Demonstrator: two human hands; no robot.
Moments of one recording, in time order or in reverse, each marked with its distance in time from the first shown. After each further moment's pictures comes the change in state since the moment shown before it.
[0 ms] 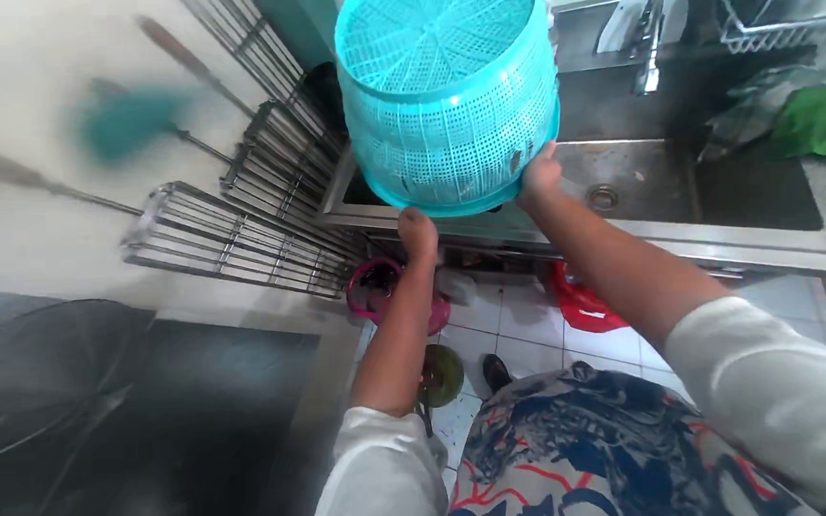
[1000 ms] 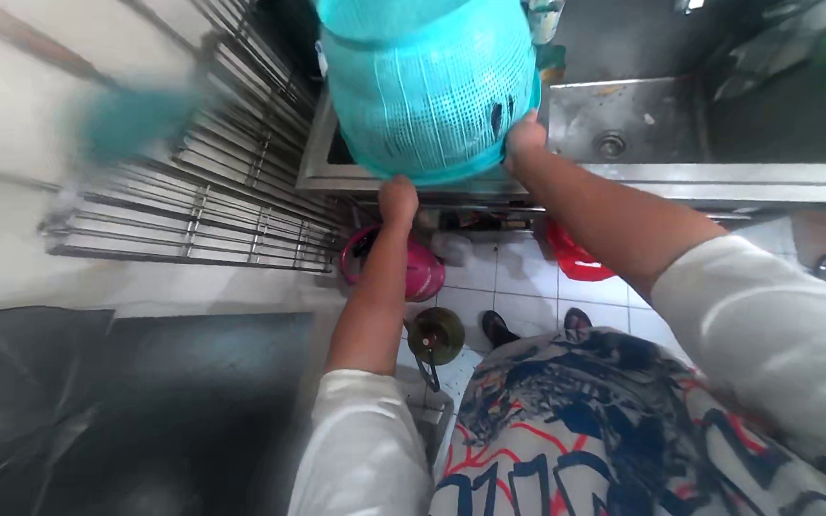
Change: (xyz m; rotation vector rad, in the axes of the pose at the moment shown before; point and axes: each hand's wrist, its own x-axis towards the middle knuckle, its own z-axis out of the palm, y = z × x) left_hand 0.081 -0.048 -0.046 0.430 -0.267 -0.030; right_hand -0.001 0.054 0.076 -0.121 0.042 0.091
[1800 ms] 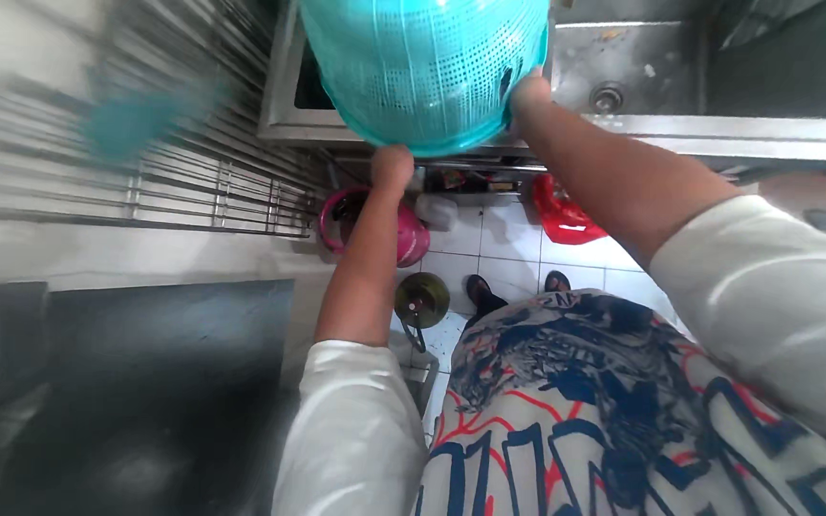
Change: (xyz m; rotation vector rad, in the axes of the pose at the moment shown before) left_hand -0.001 -0.021 0.014 0.145 -0.164 0.010; right_hand 0.024 0.031 -0.006 -0.250 -0.059 -0.044
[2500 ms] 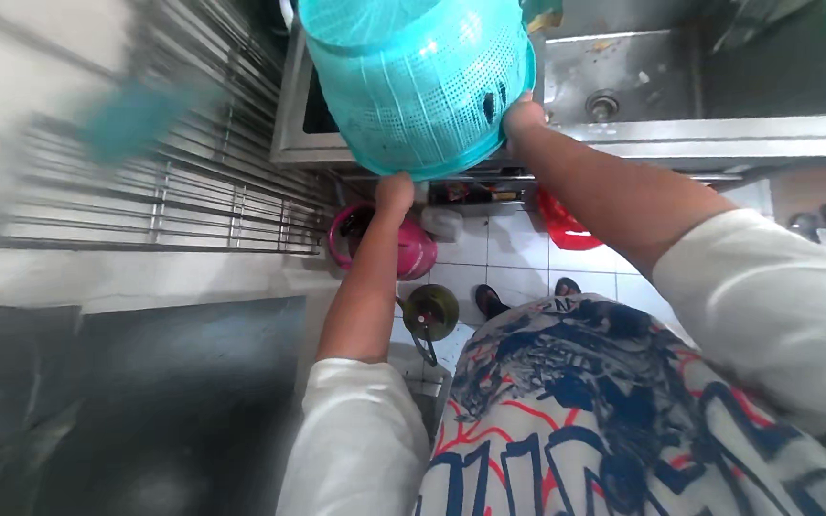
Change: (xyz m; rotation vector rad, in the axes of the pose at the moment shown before) left_hand 0.002 -0.018 0.006 -0.004 -0.085 -0.056; right_hand -0.018 0.000 -0.004 -0.048 0.012 0.052
